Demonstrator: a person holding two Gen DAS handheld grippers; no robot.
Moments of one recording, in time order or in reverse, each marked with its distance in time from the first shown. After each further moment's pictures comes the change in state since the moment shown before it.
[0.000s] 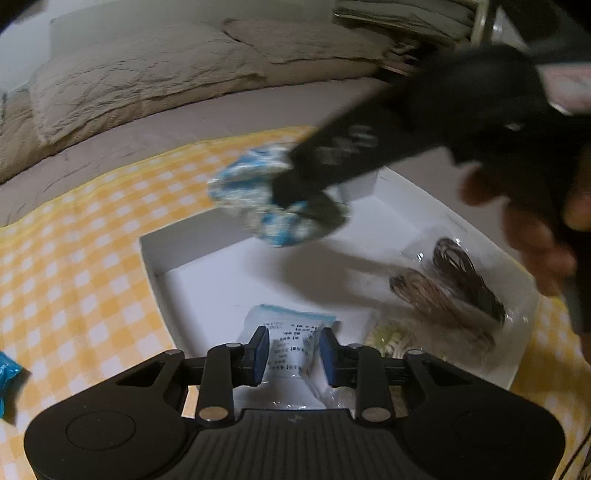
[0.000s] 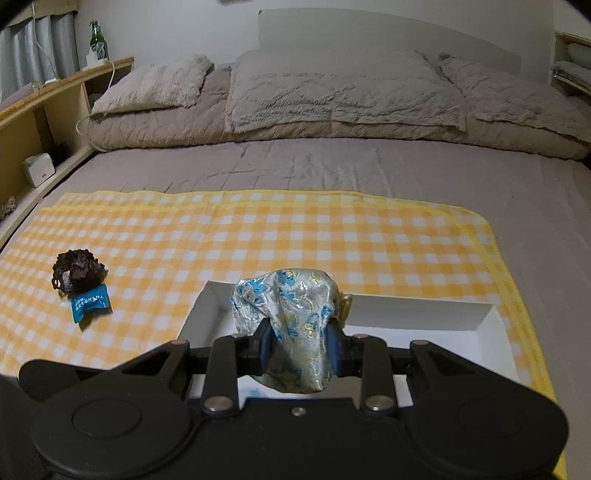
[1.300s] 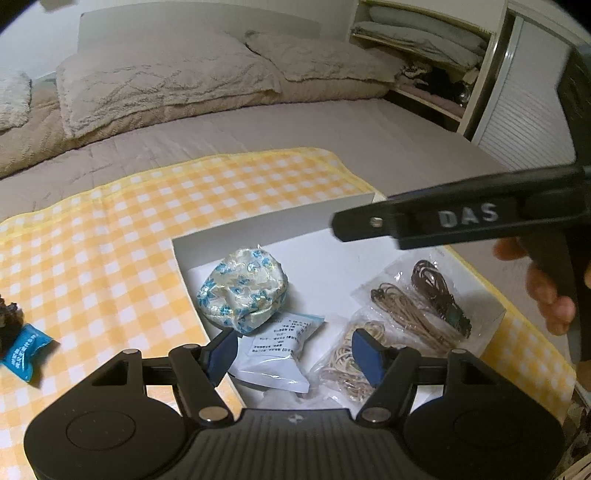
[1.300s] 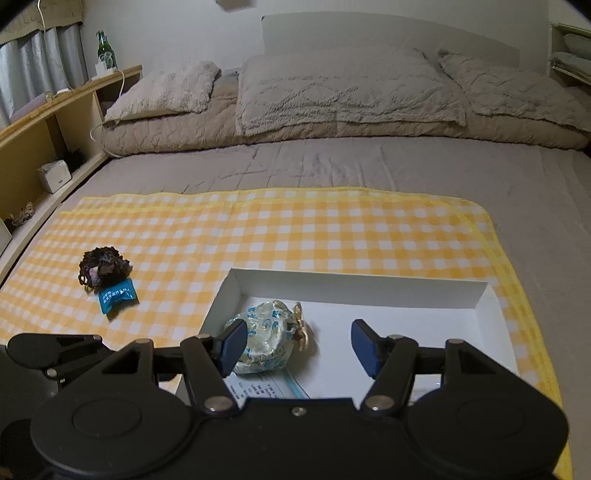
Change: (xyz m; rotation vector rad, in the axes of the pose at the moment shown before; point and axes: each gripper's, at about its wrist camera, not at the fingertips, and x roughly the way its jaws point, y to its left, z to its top) left arm -0.062 -0.001 0.001 -0.098 -0.044 0.013; right arm -0.046 -0.002 -0.016 0.030 -0.008 0.042
